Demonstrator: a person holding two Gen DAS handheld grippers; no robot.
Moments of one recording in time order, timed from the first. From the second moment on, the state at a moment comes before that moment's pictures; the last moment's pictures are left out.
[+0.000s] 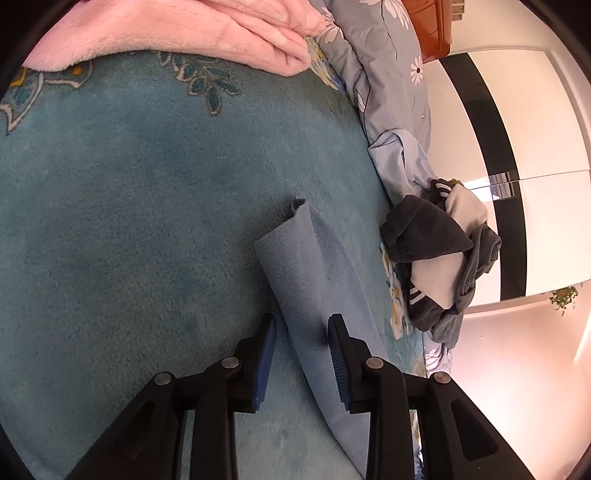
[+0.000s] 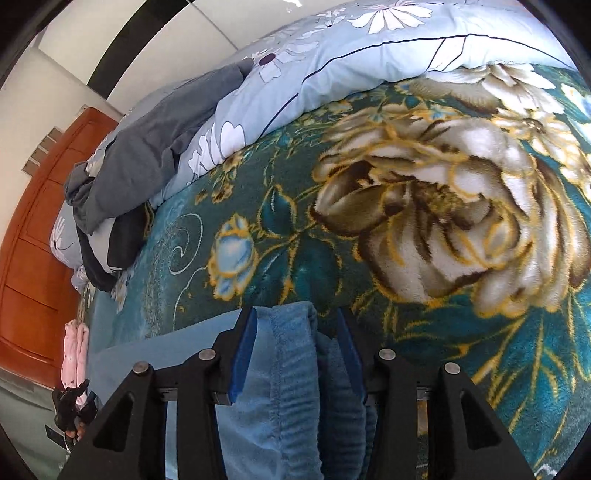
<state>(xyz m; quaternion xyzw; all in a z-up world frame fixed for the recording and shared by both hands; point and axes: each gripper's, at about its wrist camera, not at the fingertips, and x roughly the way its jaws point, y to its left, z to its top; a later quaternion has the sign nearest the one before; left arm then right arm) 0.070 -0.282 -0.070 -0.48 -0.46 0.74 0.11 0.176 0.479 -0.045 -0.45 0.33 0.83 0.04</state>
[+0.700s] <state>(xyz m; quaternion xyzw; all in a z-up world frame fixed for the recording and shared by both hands) 0.067 -0.275 -0.068 -0.48 -0.44 0.75 0.11 0.221 0.490 -0.057 -0.42 0.37 0.82 0.10</state>
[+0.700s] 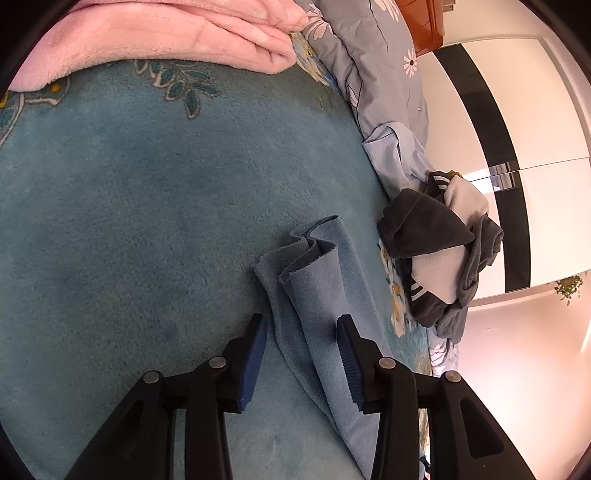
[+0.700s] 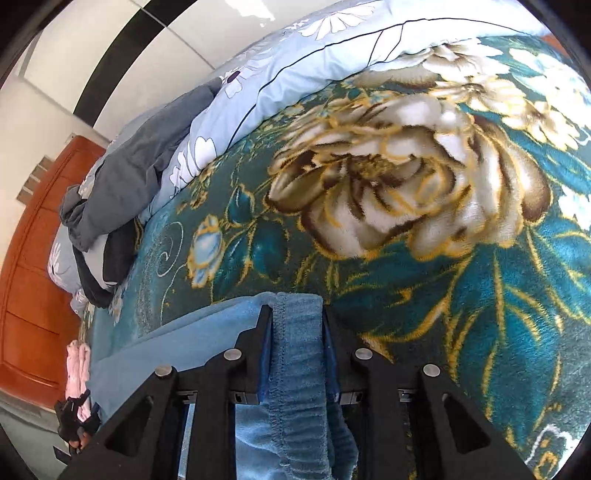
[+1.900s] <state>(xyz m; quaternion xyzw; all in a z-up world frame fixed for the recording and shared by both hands) 0.067 -0.306 -0.070 -0.42 -0.48 0.76 0.09 0.208 0.401 -0.022 -0.41 0.28 0.87 0.05</state>
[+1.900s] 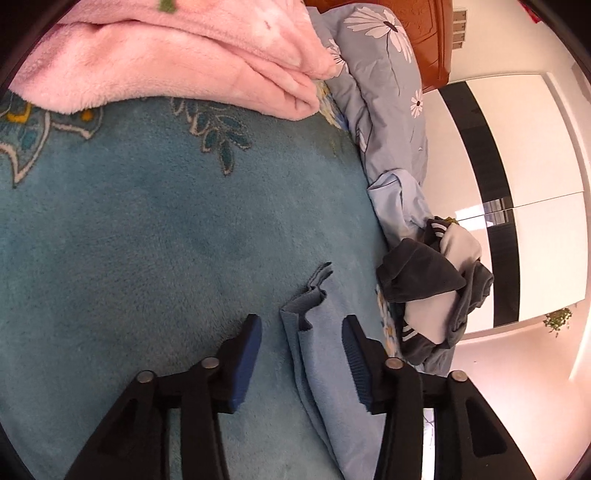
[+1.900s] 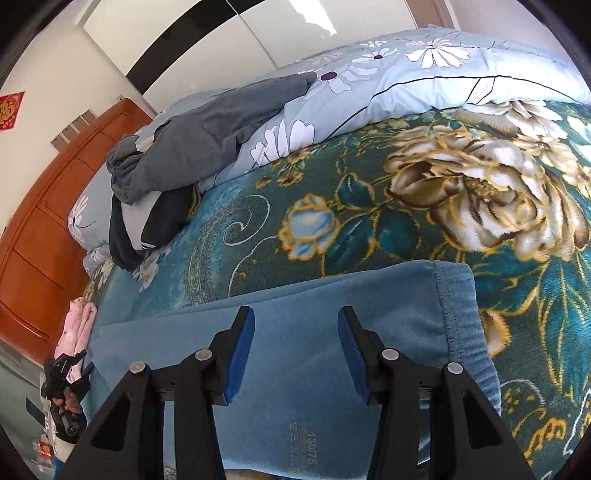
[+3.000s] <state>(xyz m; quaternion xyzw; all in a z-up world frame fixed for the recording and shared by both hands) 0.118 0.008 0.060 -0.41 -0.25 0.77 0.42 0.217 0.399 -0.031 -0.39 0.31 0.87 0.02</state>
